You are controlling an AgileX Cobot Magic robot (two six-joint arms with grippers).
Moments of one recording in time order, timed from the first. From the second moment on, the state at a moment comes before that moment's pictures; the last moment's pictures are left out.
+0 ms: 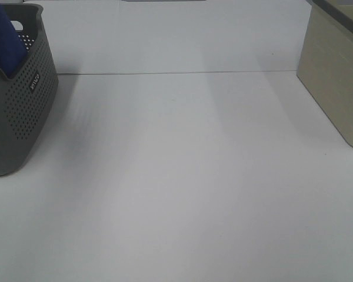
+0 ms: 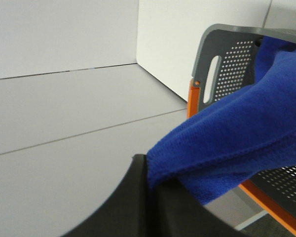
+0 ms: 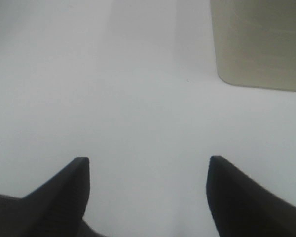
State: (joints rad) left arm -0.37 1.54 -1.98 0.55 1.12 1.00; right arm 0.04 0.01 -0.47 0.14 1.05 -0.13
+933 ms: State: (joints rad) left arm -0.93 1.57 -1.98 0.56 0.94 0.98; right arm 0.04 1.08 -0.48 1.68 0.88 -1.89
